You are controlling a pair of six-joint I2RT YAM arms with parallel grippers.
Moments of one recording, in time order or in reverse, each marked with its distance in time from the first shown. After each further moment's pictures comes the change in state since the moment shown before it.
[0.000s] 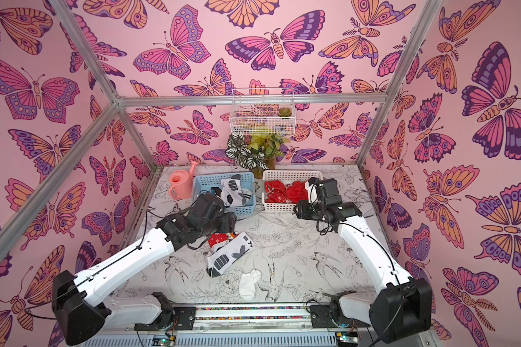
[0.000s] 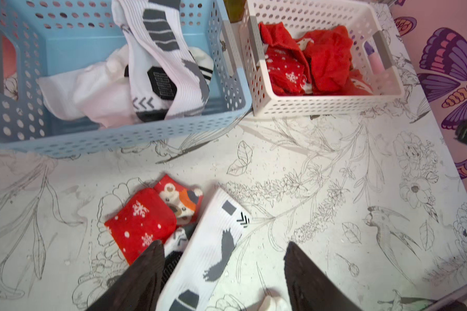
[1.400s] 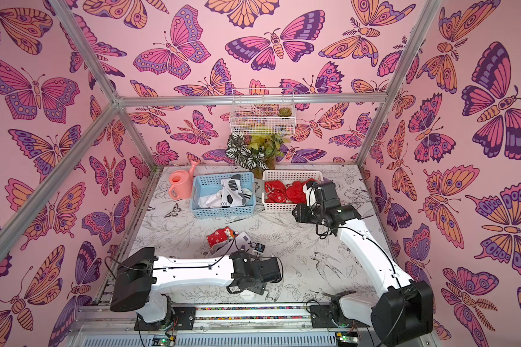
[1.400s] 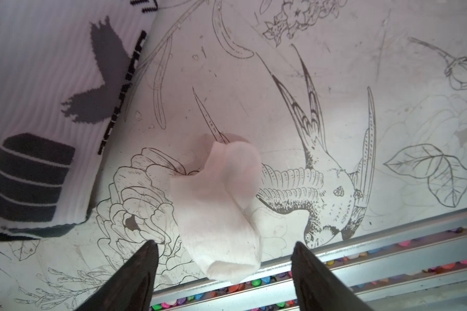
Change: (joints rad) left arm -0.586 0.468 0.111 -0.290 -0.036 -0.406; right arm 0.019 -0.022 -0.035 0.001 -0.002 -0.011
